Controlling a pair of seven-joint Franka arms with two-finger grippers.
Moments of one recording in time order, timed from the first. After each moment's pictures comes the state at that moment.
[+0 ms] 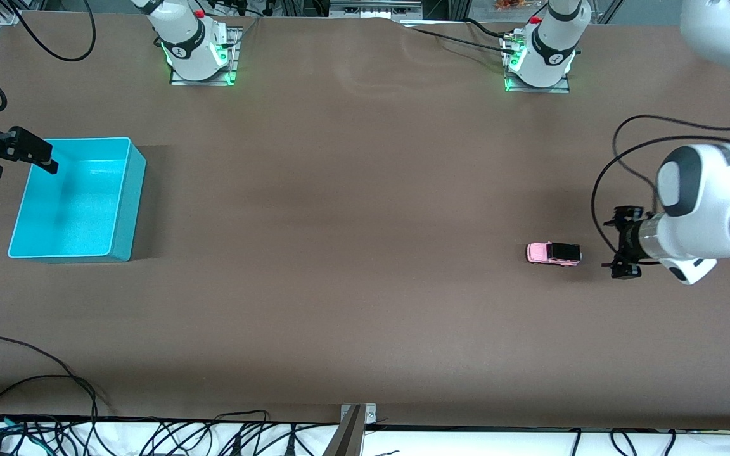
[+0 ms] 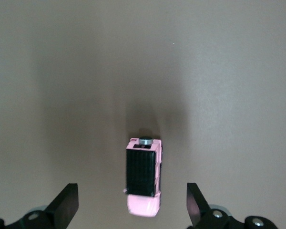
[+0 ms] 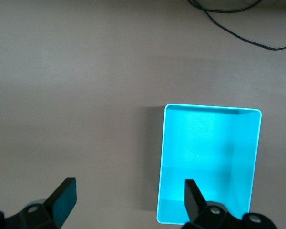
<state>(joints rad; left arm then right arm) 0.00 0.46 0.04 -1.70 -0.04 1.98 -1.50 -0.15 0.02 0.09 -1.65 0.02 1.71 -0.16</state>
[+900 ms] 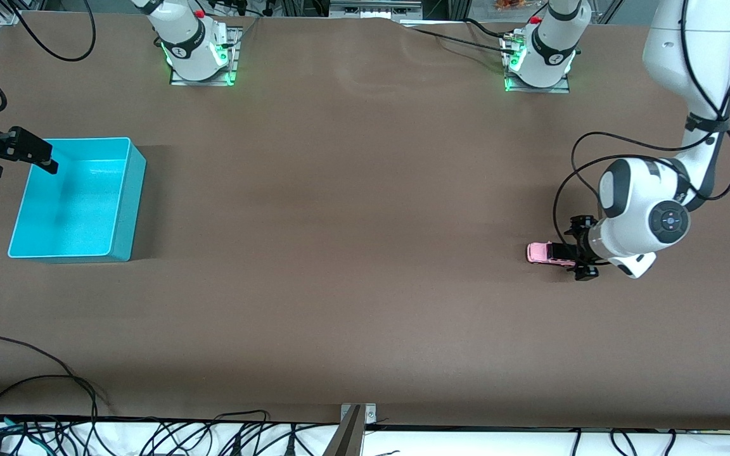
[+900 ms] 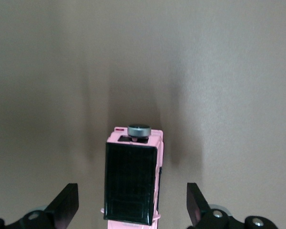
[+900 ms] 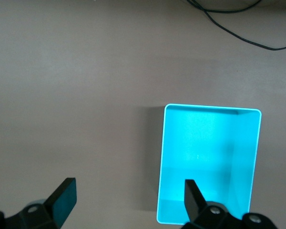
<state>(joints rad) -0.03 0.53 0.01 -1.89 -0.04 2.30 -1.56 -0.15 0.02 0.09 -1.65 0.02 1.71 -0.16</state>
